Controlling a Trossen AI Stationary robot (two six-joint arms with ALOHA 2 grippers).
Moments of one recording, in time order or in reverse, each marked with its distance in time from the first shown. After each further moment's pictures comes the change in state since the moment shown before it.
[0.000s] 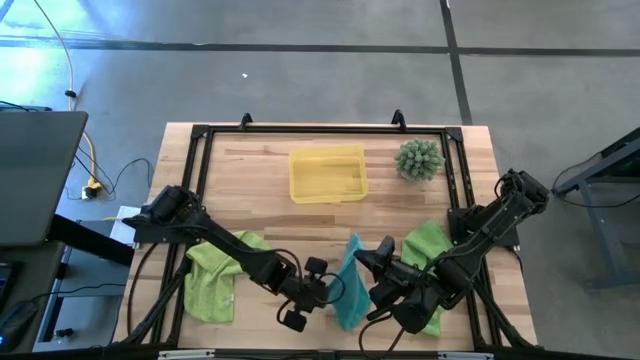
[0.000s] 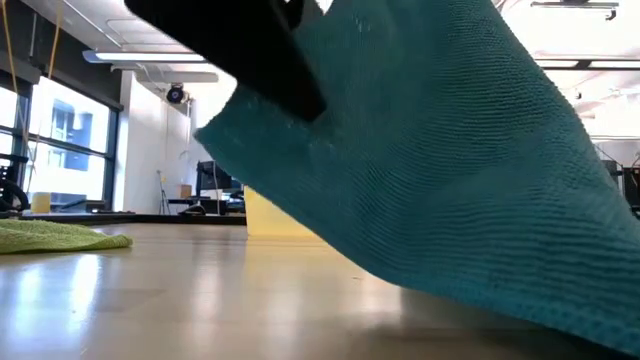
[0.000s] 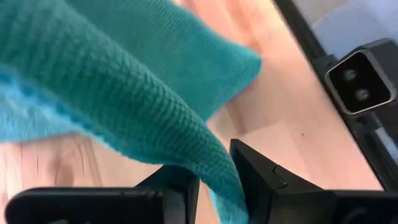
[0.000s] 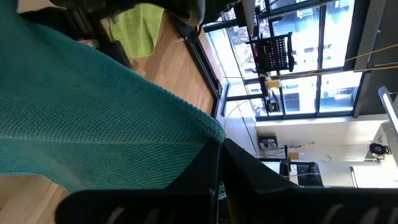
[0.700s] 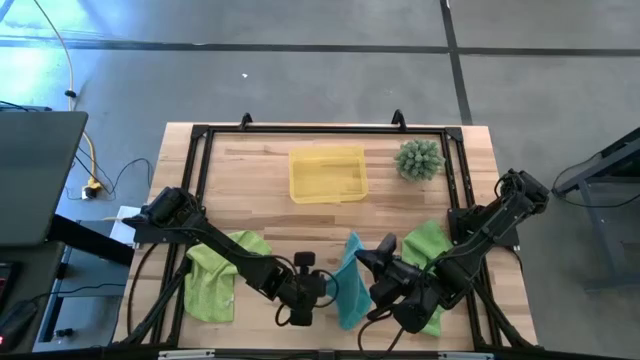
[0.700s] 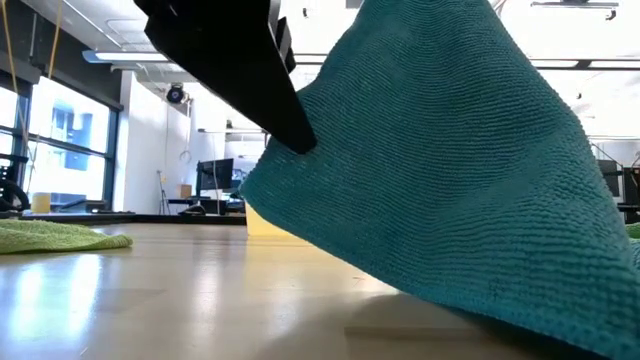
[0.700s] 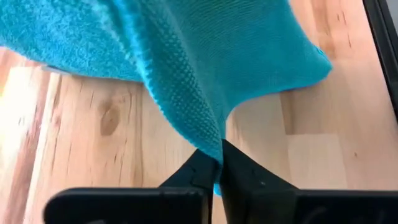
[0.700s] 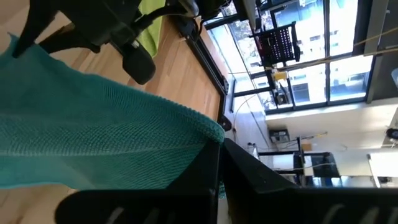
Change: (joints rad) left arm -0.033 0.000 0.000 -0.076 -0.222 -0.290; right arm 0.000 0.000 0.000 -0.029 -0.010 0.124
